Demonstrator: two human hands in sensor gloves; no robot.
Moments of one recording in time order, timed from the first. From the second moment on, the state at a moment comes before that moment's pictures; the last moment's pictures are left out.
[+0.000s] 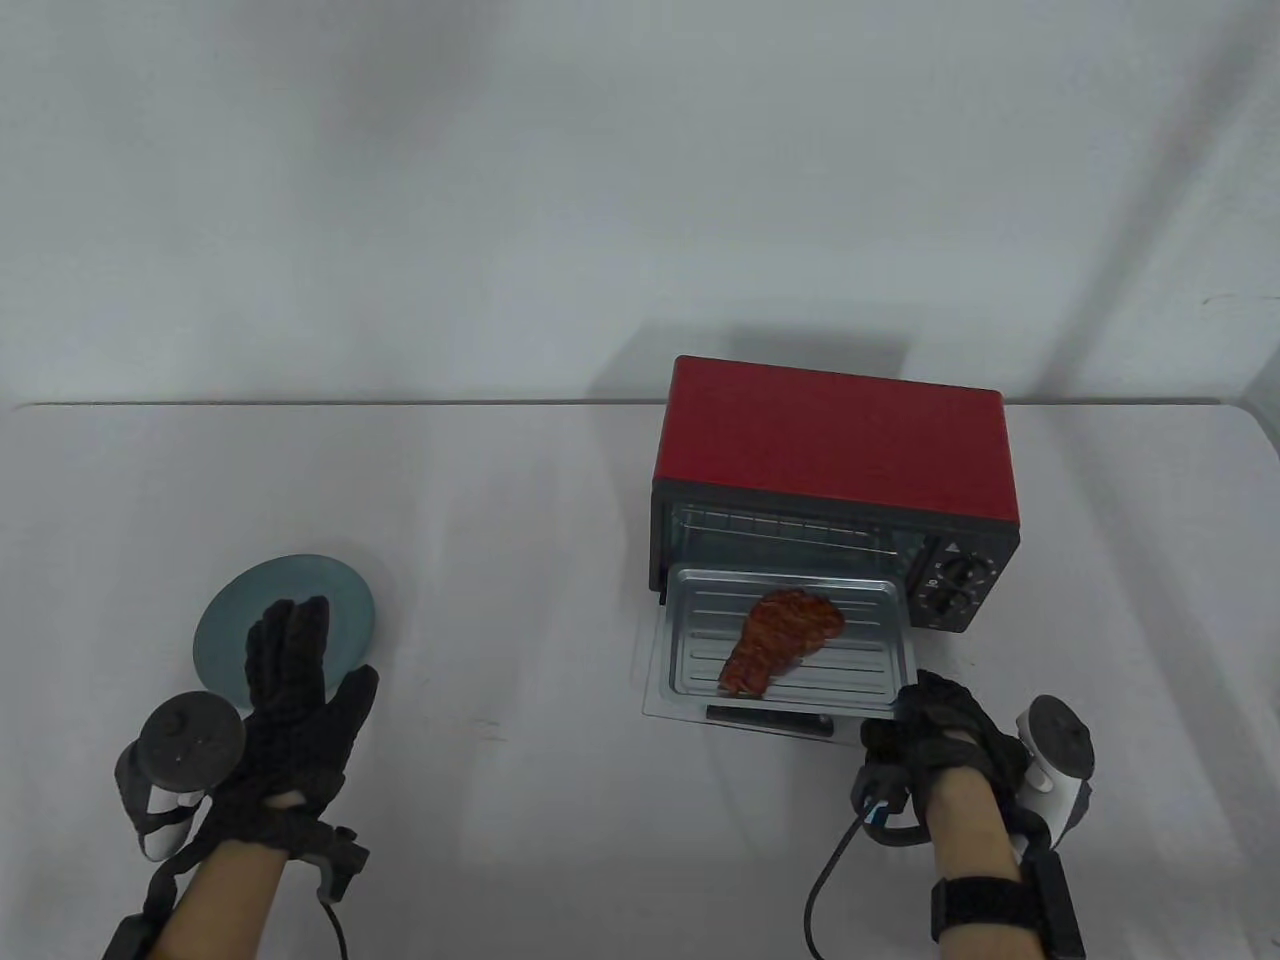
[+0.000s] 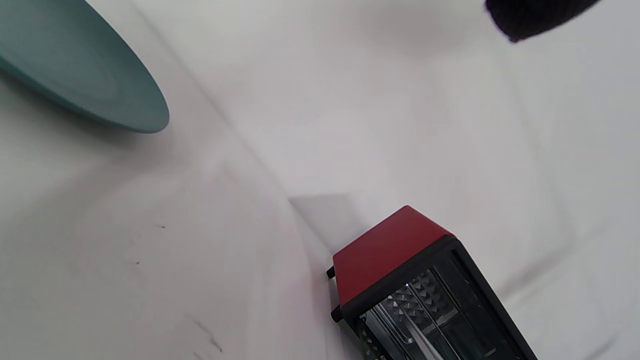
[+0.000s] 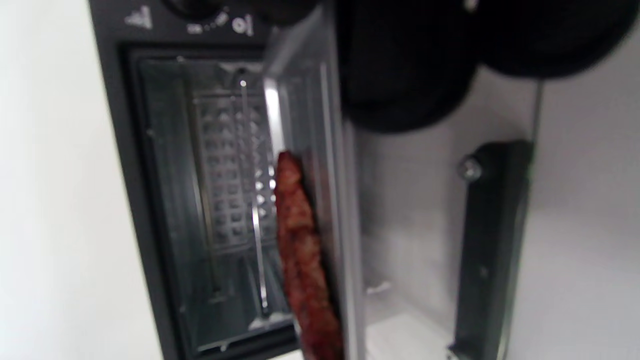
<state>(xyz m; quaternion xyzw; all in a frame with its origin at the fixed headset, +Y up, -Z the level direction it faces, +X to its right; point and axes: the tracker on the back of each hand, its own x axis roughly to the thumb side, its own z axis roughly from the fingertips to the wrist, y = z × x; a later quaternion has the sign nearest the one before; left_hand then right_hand) -0.333 -0.698 -0.281 0.04 -0.04 0.45 0.89 0.267 -0.758 -0.317 -0.23 0.04 0.65 0.73</state>
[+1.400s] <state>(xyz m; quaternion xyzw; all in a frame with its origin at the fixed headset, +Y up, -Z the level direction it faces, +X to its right) -0.334 -0.699 -0.283 0.03 -0.04 0.47 0.88 0.267 -0.774 -0.372 -0.31 0.02 0.62 0.72</state>
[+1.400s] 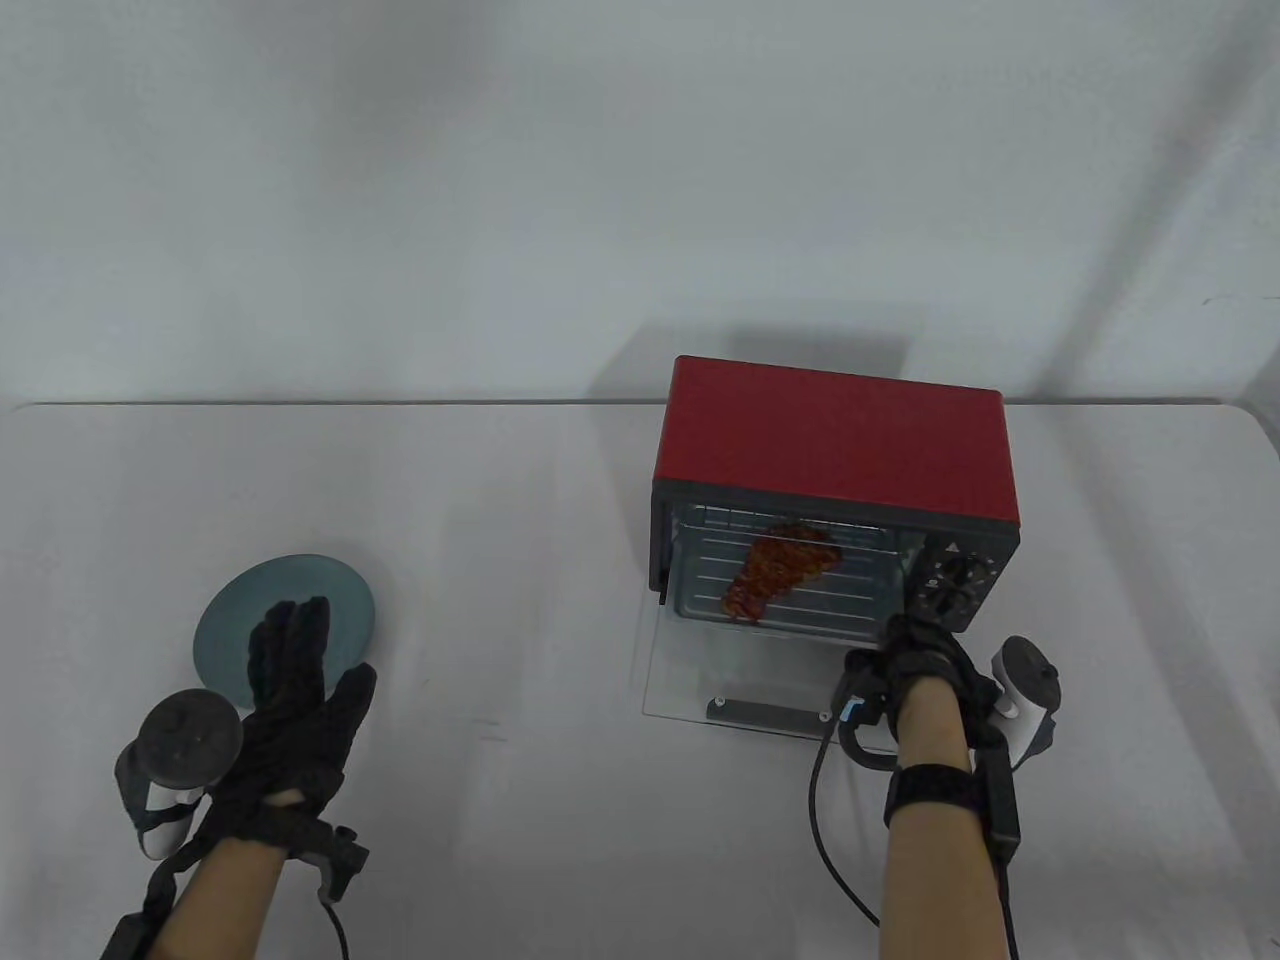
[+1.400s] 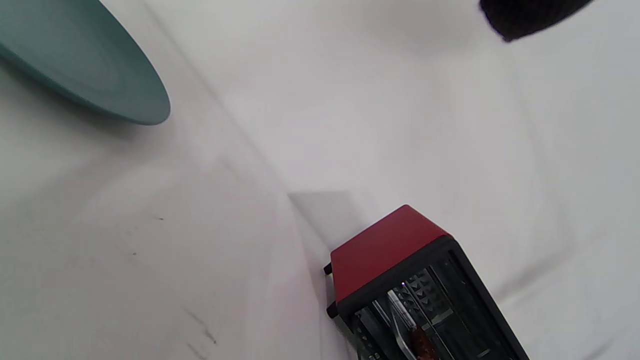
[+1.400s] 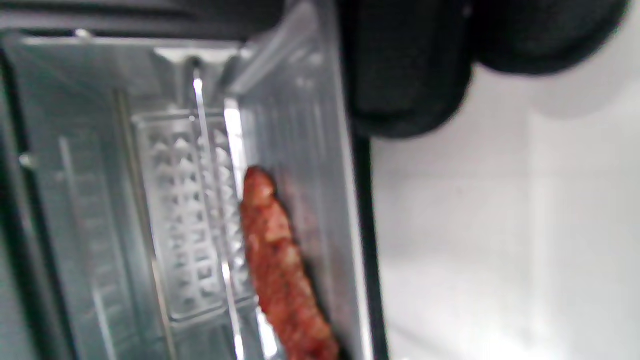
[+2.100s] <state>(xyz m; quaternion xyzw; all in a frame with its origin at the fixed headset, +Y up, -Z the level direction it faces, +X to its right) -0.330 -0.699 -0.279 0.04 -0.06 0.47 0.88 0.180 -0.701 -0.338 0.02 -0.03 0.93 0.37</state>
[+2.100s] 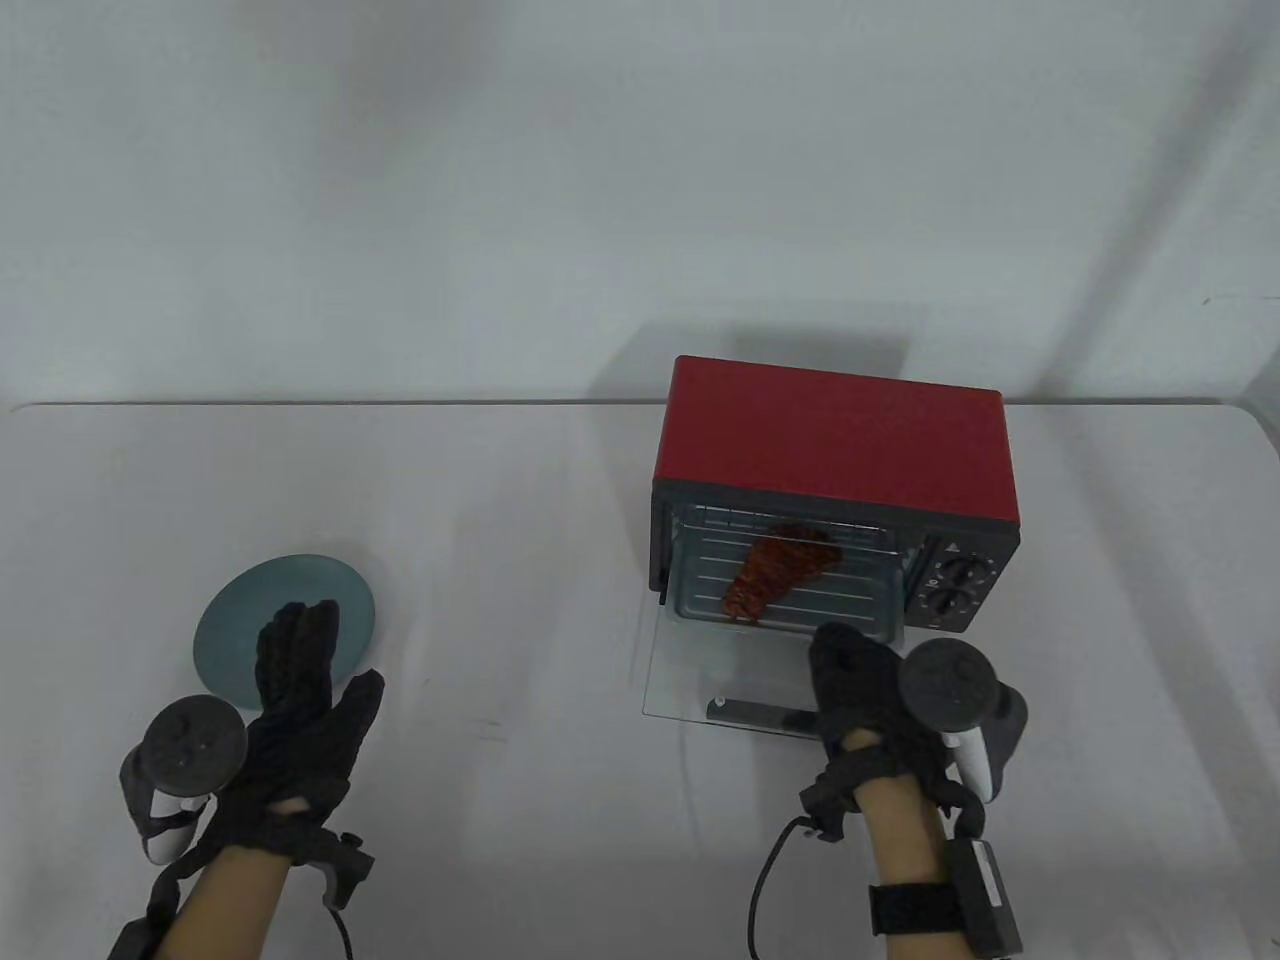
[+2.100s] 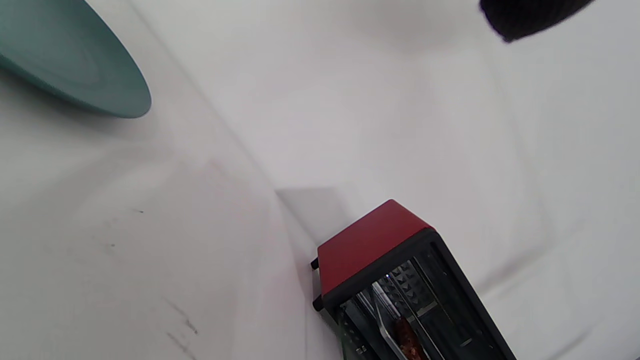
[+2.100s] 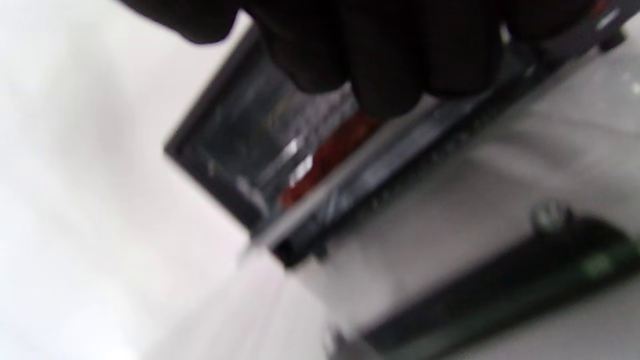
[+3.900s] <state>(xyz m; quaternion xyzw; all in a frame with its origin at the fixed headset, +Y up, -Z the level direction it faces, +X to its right) -0.326 -0.700 -0.279 0.03 -0.07 0.46 0.88 0.224 -0.698 -0.322 -0.12 -0.03 0.89 0.44</state>
